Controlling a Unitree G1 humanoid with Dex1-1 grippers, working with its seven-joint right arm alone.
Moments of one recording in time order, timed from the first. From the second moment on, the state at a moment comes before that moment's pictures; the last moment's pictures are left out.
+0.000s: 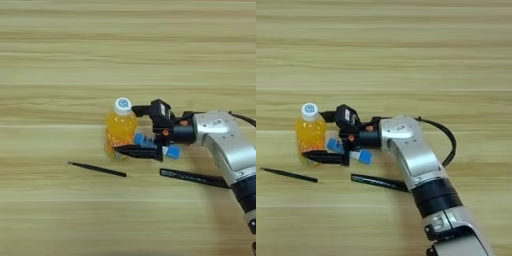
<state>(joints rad) -0.33 -0.37 0.21 0.18 0.22 0.06 1.25</state>
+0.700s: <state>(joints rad) -0.34 -0.35 0.23 0.20 0.21 0.05 1.25</state>
